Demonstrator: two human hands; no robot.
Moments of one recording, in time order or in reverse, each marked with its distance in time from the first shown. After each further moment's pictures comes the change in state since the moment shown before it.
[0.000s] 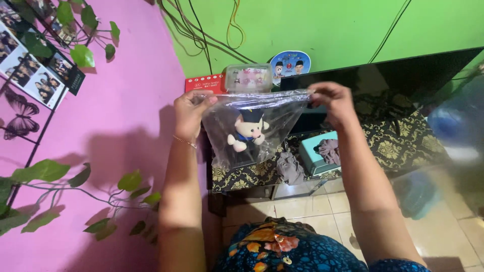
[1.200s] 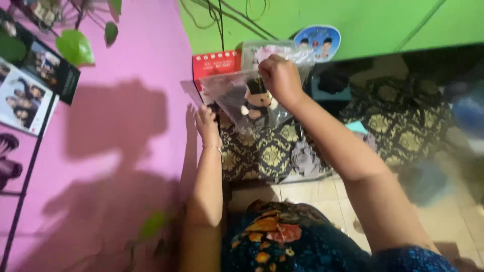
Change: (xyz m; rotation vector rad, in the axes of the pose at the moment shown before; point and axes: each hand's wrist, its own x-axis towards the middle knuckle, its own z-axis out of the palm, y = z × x) left_hand -0.004 -0.200 -0.073 -0.100 0.611 -0.367; right_hand 0.087 0.044 0.218 -0.982 -0.119 -0.511
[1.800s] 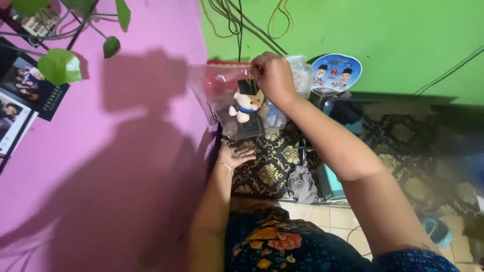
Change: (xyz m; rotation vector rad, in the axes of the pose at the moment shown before) left_hand -0.027 -0.059 0.028 -0.491 0.222 -1.040; right_hand 0.085 0.023 0.037 0.217 -0.009 -0.089
